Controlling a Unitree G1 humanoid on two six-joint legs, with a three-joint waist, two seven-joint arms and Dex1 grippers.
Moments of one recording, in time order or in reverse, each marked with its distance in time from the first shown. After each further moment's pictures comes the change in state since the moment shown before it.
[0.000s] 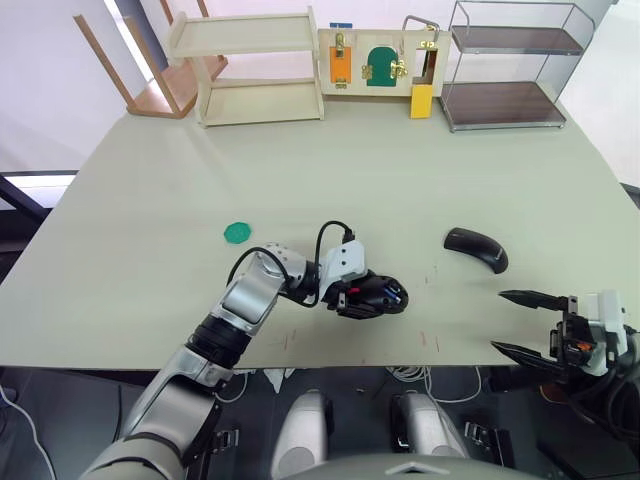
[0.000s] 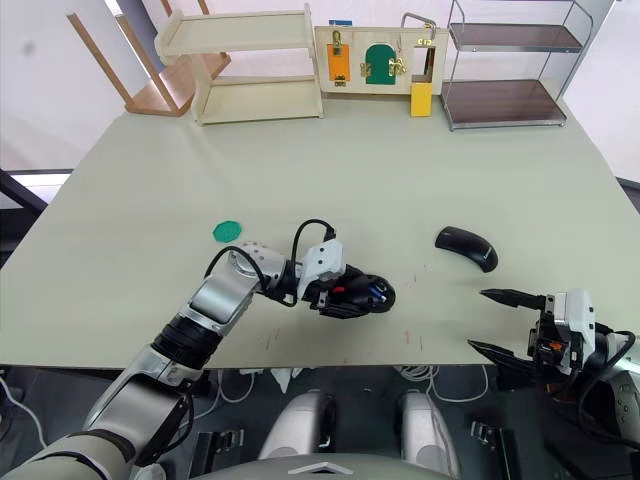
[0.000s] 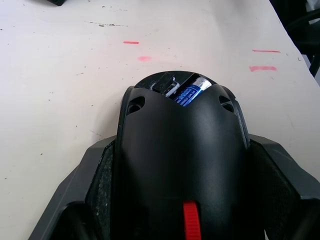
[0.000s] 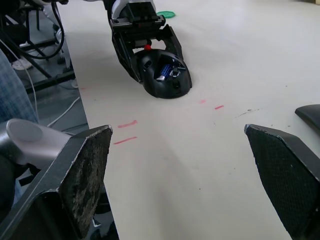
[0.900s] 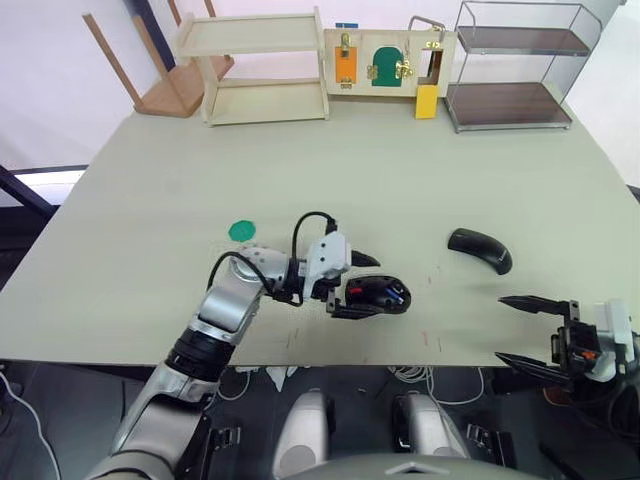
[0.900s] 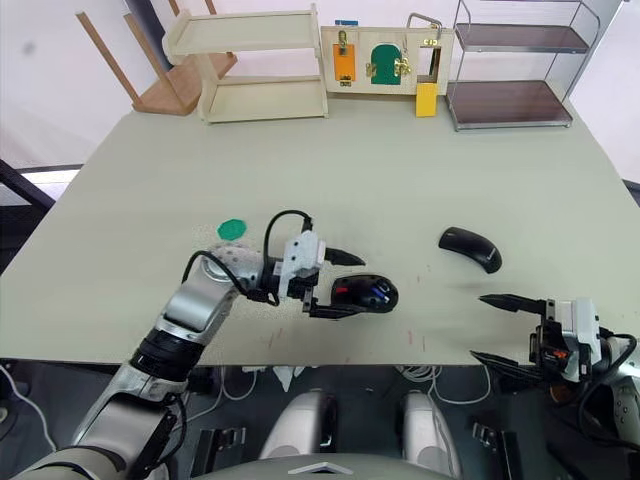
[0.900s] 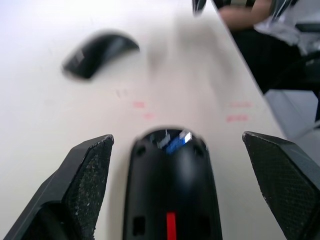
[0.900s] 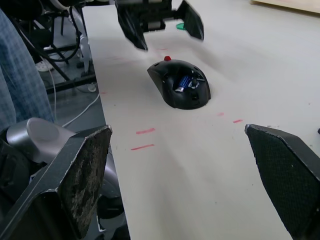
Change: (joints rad) left arm 0.088 0.037 0.154 -0.164 -0.162 -0.095 -0.017; right arm -0.006 0.007 0.002 0.023 0.030 -0.033 0.069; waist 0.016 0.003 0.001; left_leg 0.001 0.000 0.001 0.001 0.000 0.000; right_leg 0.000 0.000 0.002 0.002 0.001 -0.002
